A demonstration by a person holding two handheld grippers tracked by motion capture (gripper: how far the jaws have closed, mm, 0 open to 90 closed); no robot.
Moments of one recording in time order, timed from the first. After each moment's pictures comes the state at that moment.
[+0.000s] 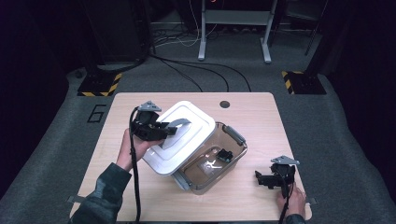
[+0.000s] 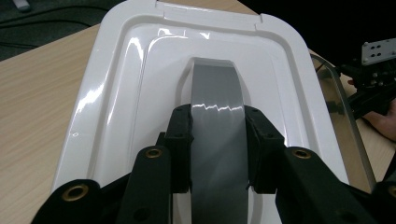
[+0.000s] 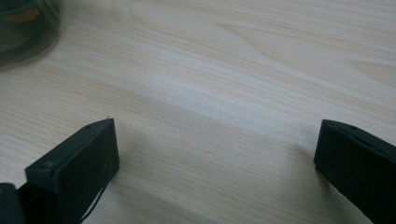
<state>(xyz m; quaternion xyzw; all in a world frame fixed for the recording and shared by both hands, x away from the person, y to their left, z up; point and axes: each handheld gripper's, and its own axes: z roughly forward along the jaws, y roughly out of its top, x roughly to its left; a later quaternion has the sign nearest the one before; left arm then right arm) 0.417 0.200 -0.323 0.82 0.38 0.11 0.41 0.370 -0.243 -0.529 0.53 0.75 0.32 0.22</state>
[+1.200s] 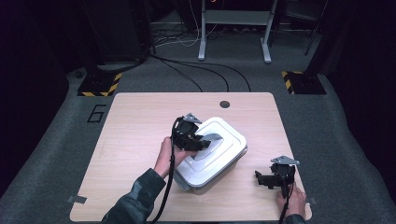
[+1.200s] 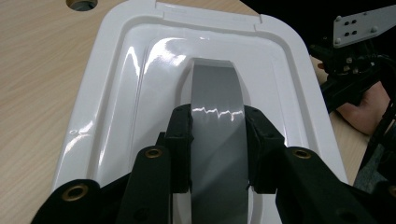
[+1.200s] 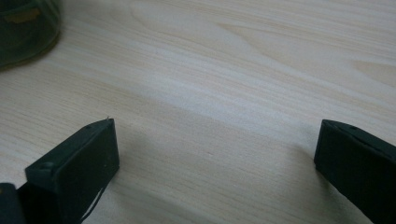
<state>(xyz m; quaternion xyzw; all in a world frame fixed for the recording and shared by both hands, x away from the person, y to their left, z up) 0.418 0.106 -0.364 0.85 0.35 0.05 0.39 0.370 -0.243 -0.529 0.53 0.75 0.32 0.22</state>
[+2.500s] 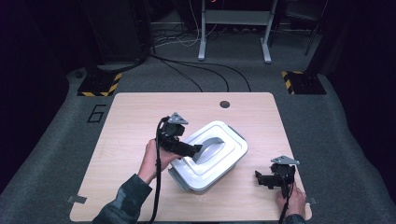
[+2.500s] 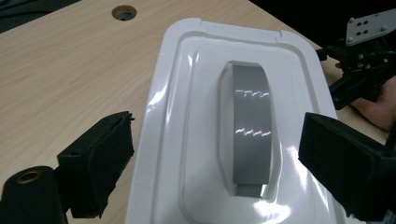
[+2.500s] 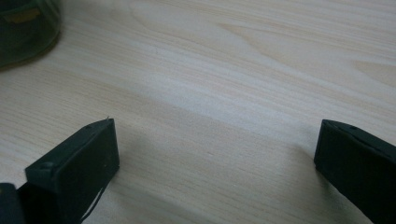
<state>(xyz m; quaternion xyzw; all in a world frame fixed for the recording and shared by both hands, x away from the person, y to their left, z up) 0.398 0.148 -0.342 0.84 0.36 0.10 0.39 0.370 -0.242 -0.530 0.53 0.75 0.32 0.22</state>
